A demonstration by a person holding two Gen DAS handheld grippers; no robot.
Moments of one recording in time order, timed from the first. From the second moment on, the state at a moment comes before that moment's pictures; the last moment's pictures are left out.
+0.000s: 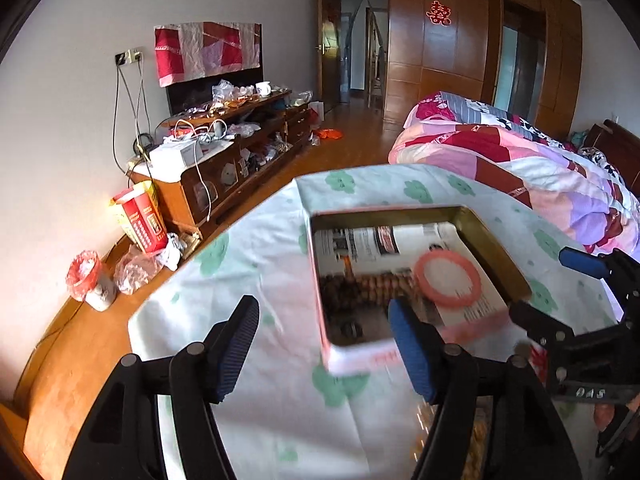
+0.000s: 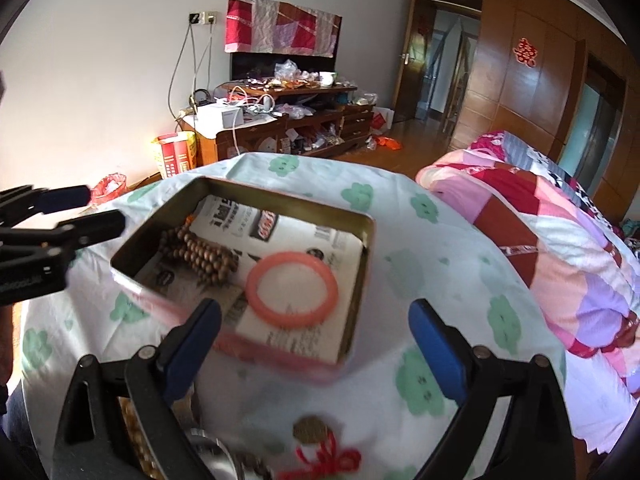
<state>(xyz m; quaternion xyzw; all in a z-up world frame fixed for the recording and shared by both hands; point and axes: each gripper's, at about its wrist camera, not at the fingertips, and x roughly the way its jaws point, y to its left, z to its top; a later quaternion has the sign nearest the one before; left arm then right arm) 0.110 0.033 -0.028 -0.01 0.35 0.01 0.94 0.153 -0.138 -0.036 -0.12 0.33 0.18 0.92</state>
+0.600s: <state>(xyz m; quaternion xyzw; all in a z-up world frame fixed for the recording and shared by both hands) 0.048 -0.018 -0.063 0.01 0.41 -0.04 0.91 0.072 -0.178 -0.059 -0.09 0.34 0.13 0.93</state>
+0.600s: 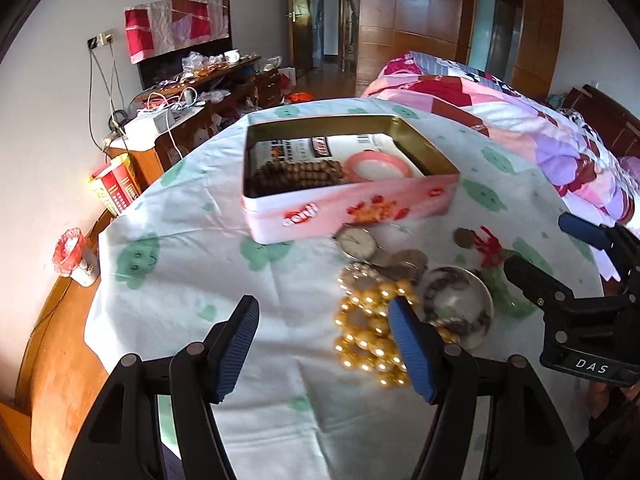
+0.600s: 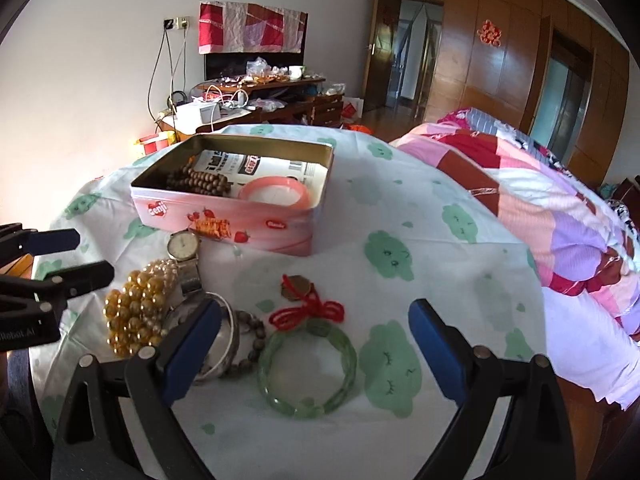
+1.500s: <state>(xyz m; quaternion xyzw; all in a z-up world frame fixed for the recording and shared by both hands) 0.047 0.001 -0.030 -0.01 0.35 -0.08 0.93 0.064 -0.202 -0.070 -0.04 0.34 0.12 0.93</state>
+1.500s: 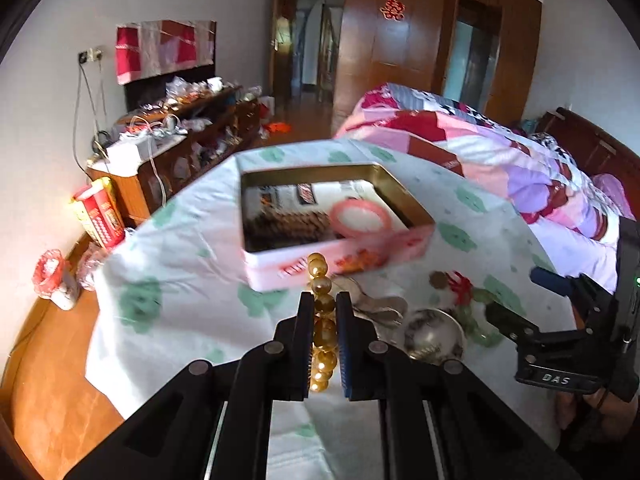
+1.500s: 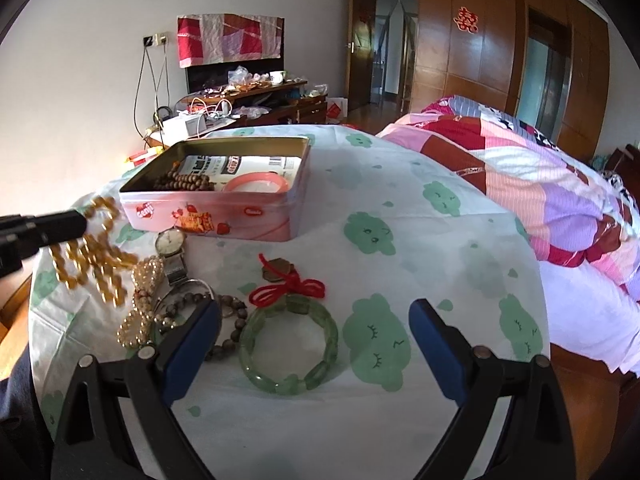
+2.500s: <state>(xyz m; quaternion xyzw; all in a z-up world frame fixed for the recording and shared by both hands) 0.065 -0.002 -0.066 -0.02 0.38 -0.08 0.92 0.113 -0.181 -0.080 -0.07 0.41 0.16 0.90</state>
